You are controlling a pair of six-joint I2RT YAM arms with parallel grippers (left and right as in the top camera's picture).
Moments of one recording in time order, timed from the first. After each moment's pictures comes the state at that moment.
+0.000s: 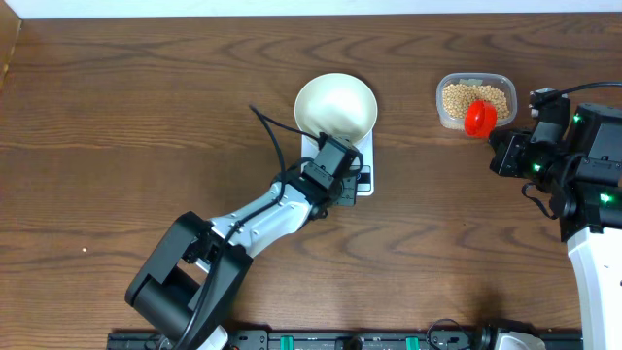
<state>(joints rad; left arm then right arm) -0.67 1.76 0.94 -0.19 0.01 -0.51 -0.15 1.15 1.02 -0.64 -0.39 0.14</state>
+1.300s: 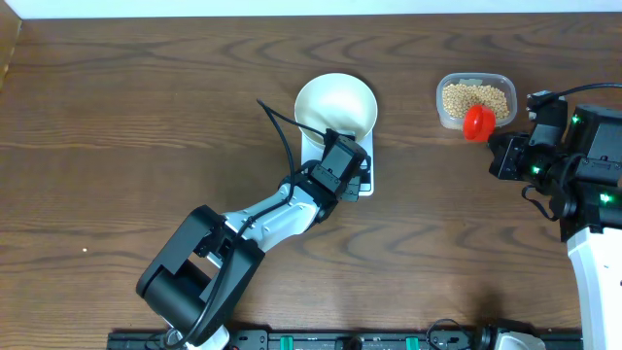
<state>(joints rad) -0.69 1.81 0.94 -0.09 -0.14 -0.46 -0.15 1.15 1.02 -0.67 -0.39 0.12</state>
